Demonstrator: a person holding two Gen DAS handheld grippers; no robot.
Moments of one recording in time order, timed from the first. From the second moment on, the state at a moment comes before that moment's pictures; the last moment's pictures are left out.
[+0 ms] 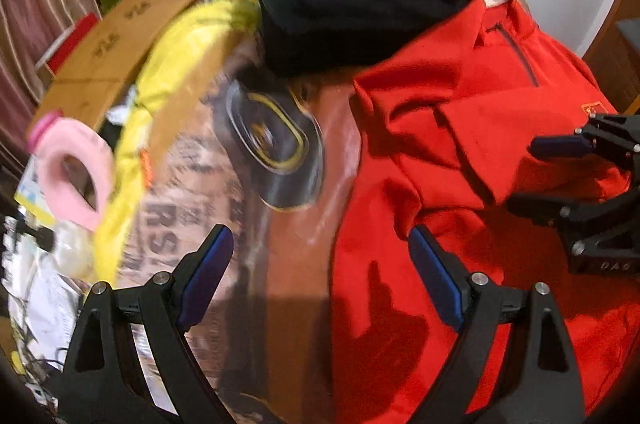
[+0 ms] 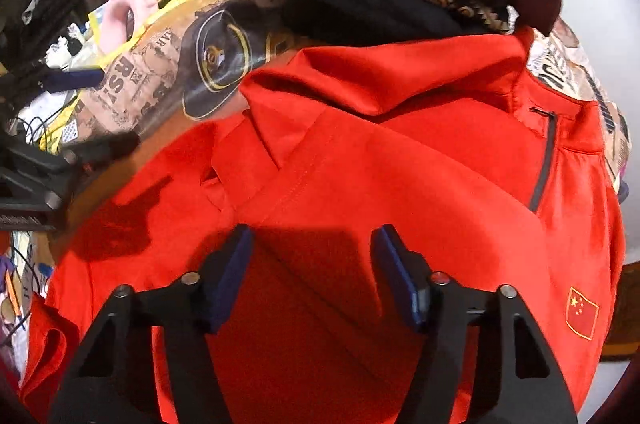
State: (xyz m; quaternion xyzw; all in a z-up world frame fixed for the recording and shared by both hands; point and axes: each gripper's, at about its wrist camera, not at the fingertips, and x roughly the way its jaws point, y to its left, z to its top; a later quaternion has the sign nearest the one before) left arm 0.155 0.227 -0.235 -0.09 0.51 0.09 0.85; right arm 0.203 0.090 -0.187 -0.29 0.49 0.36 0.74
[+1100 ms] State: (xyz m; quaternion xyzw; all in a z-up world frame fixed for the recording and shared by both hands) left arm 0.202 0.221 -0.261 -0.06 0.50 0.19 0.84; right arm 0.270 -0.084 0.001 -0.07 0.29 0.20 0.93
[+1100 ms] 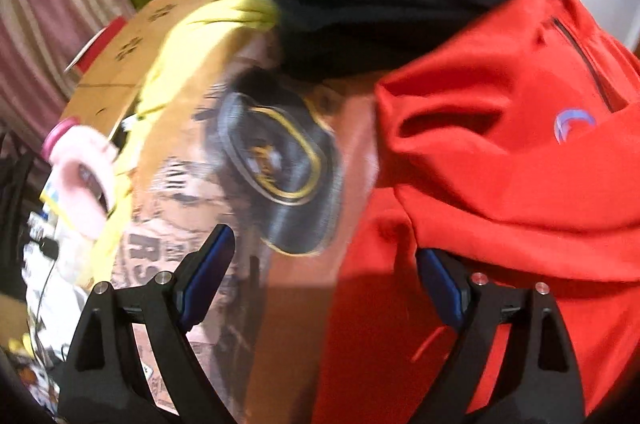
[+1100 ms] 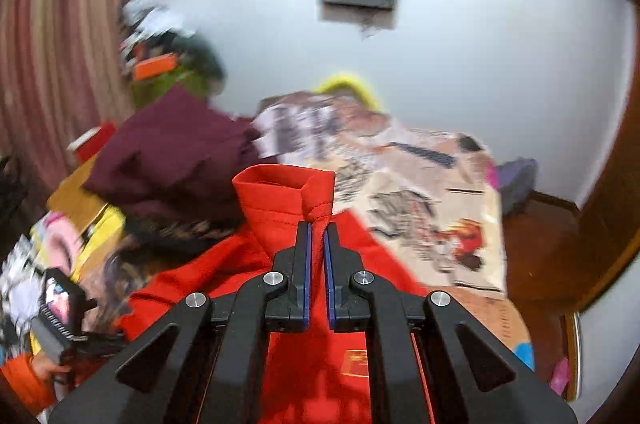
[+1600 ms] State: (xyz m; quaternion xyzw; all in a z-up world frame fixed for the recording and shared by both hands) left arm 0.179 0.235 -0.277 -0.11 0.51 0.22 0.82; right arm 0.250 -0.192 -0.071 0.02 0.37 0.13 0.92
